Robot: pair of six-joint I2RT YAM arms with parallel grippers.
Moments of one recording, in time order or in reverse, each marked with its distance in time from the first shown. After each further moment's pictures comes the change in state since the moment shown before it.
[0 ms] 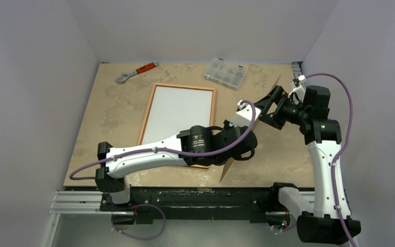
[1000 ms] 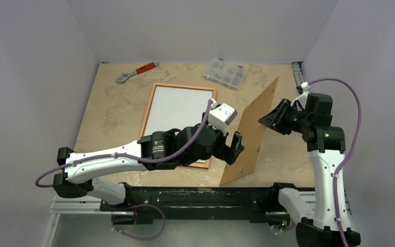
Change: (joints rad) left arm 0.000 -0.313 -0.391 0.407 0.184 0.121; right arm 0.003 -0.069 0.011 -0.170 0.195 -0.144
